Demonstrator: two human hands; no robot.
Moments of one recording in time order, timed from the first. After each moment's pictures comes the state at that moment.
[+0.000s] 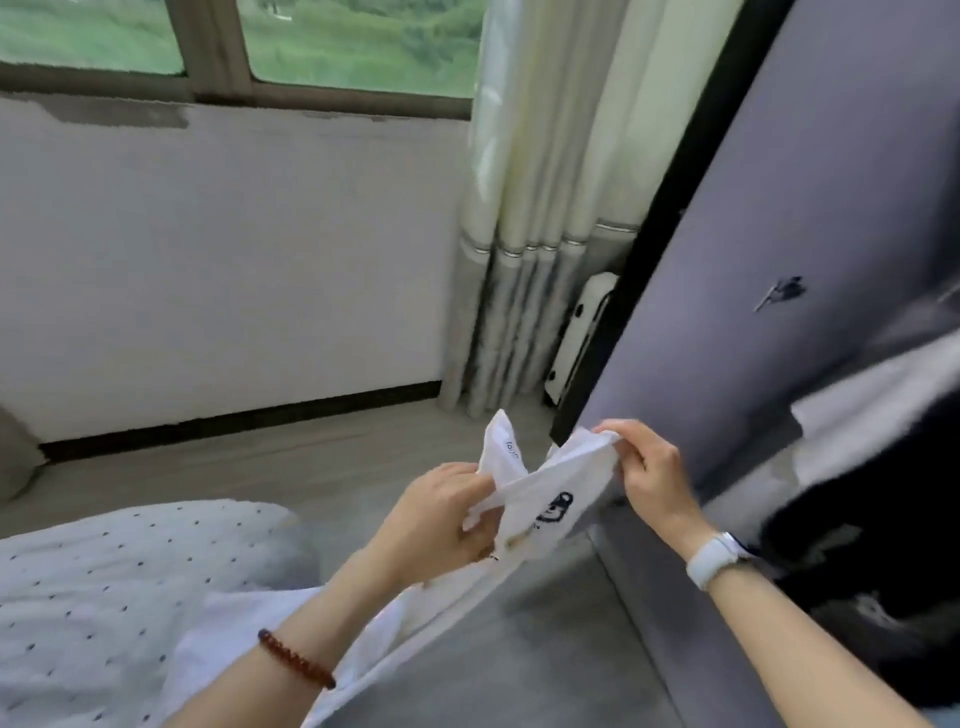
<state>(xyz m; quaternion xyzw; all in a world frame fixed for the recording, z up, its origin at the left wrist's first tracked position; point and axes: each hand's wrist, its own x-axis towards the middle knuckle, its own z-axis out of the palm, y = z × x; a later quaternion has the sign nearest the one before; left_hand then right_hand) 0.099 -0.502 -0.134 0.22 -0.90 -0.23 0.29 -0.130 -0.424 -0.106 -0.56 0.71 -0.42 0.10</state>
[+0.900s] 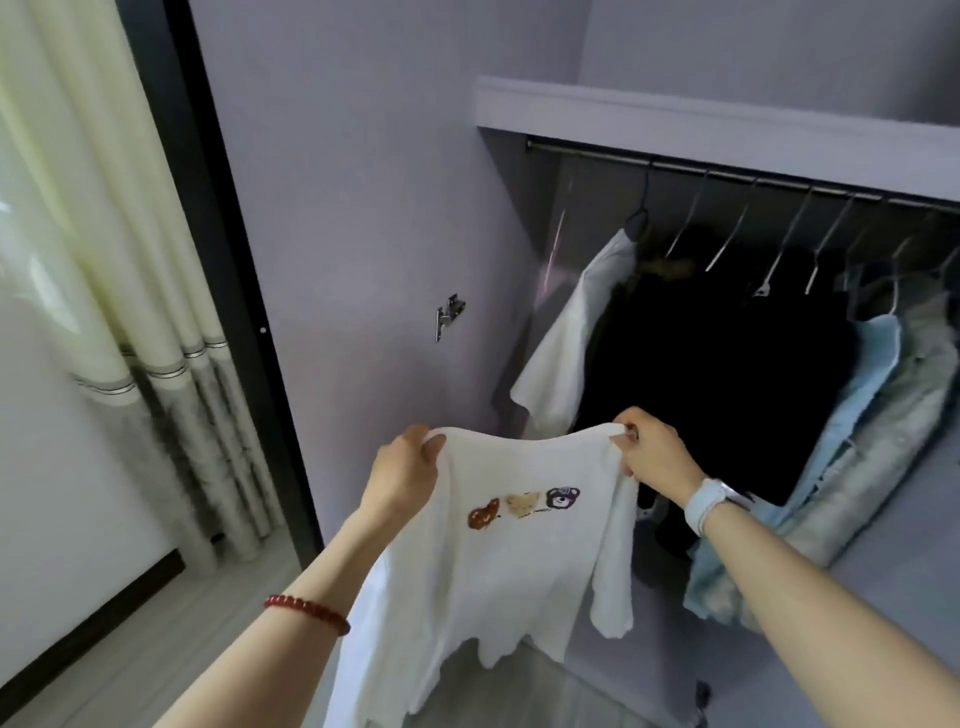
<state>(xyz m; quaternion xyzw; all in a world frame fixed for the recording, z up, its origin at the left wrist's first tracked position) -0.229 -0.515 -0.069 0.20 -0.89 -0.39 0.14 -0.366 -0.269 -0.062 -0.15 0.94 -0.30 -0.01</state>
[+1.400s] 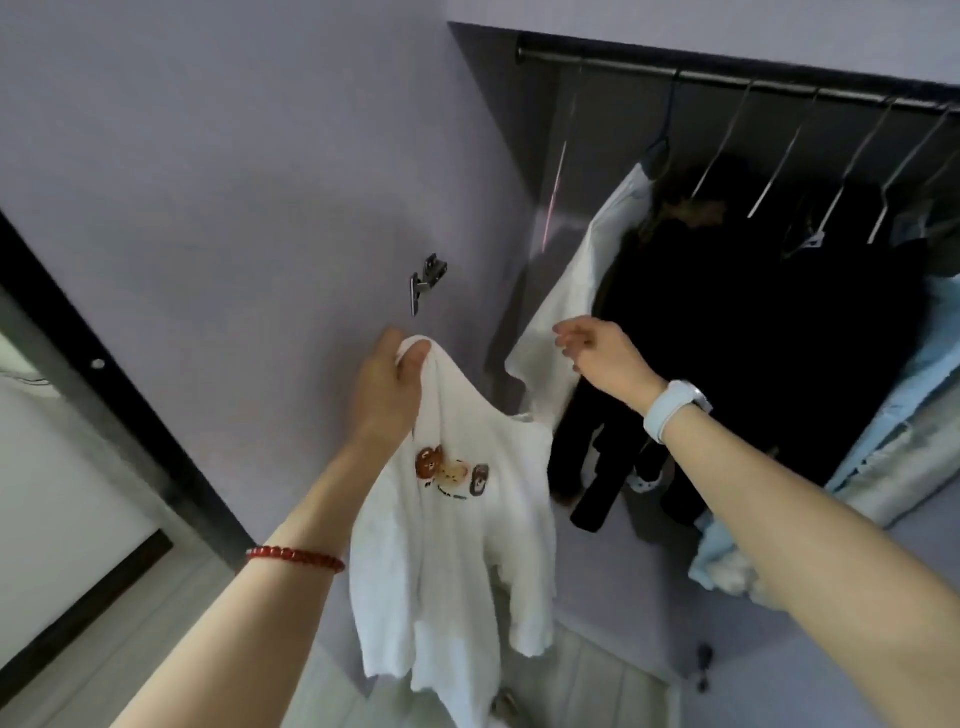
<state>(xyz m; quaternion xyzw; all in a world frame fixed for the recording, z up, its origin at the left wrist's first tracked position) -0.327 -0.540 -0.050 0.15 -0.83 -0.46 0.28 -0.460 -0.346 -0.046 -0.17 0.88 -0.45 0.03</state>
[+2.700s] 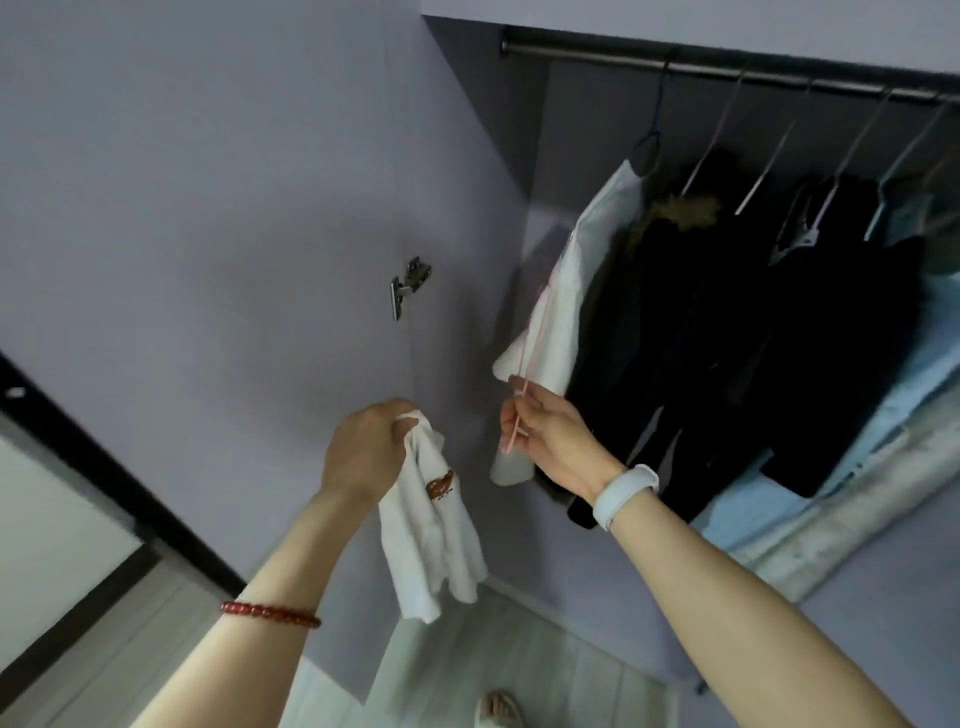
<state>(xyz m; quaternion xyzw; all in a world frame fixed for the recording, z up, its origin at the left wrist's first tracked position) -0.329 -0.539 -0.084 0.18 -0.92 -0.31 0.13 -0.426 -0.363 -0.098 -0.06 0.56 -0.78 0.28</state>
